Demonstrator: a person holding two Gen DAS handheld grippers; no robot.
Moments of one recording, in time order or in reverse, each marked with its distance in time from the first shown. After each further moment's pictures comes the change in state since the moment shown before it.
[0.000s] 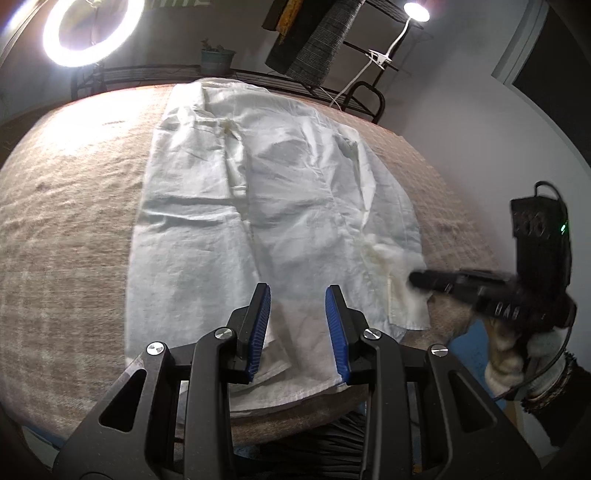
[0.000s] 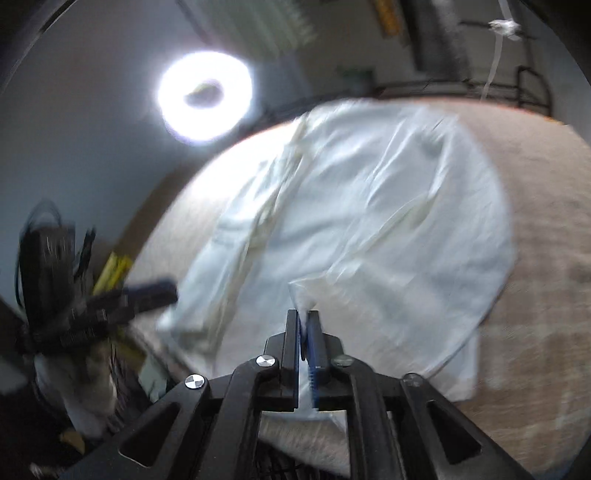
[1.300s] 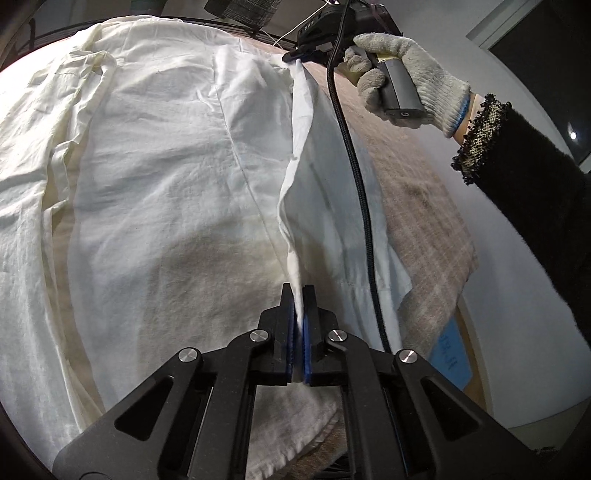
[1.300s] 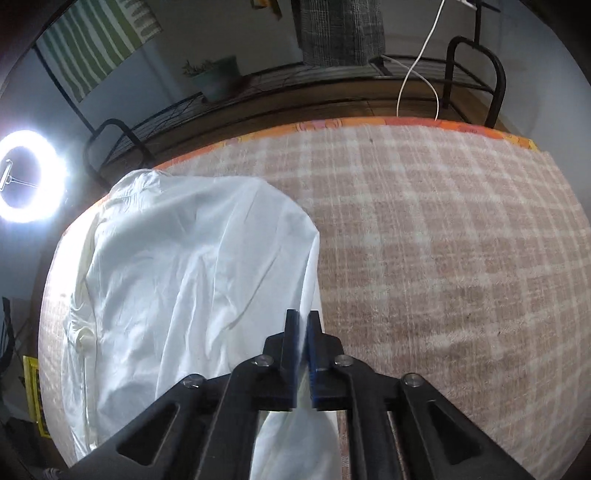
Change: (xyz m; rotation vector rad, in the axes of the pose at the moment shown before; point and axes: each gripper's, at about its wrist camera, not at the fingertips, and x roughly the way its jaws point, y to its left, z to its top) left arm 0.118 -0.063 0.011 0.031 0.183 -0.210; right arm 0.102 -0.204 0.264 0.220 0.089 -0.358
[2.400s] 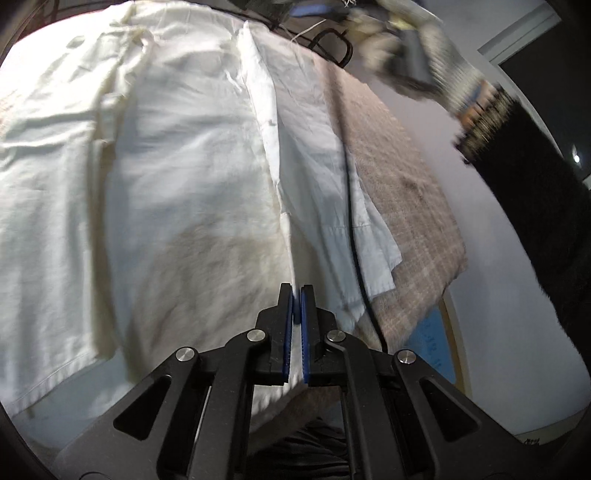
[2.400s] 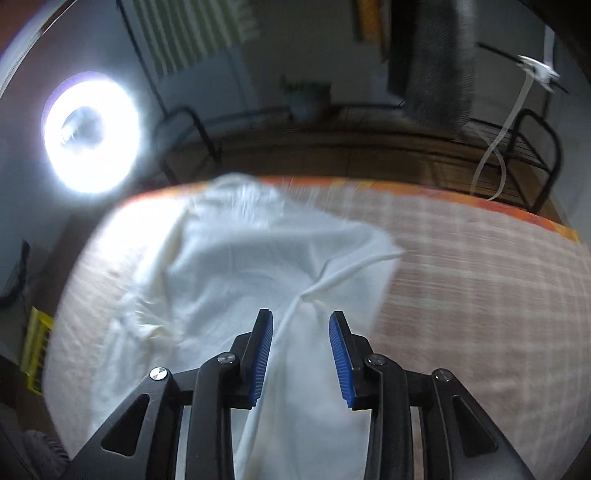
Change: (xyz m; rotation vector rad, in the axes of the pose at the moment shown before) left arm -0.022 -0.016 -0.031 -0.080 0.005 0.003; right arm -0.048 0.089 -0.002 -0.206 -0.110 0.125
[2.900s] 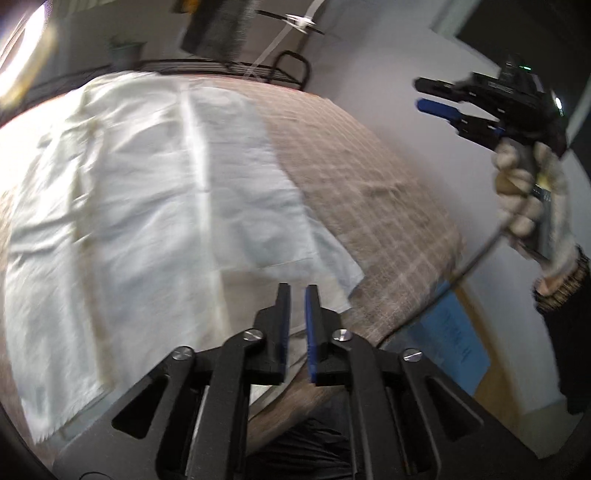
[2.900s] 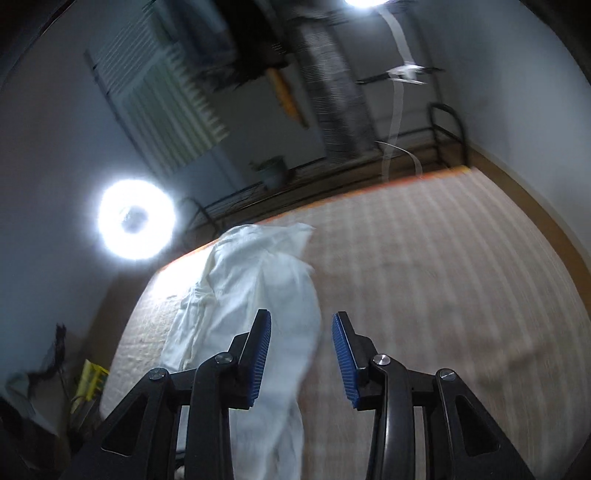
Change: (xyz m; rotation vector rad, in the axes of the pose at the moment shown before) left arm -0.002 -0.069 0.015 0.244 -0.074 0.051; right arm -0.231 -0.065 -0.191 0.276 -0.271 0.055
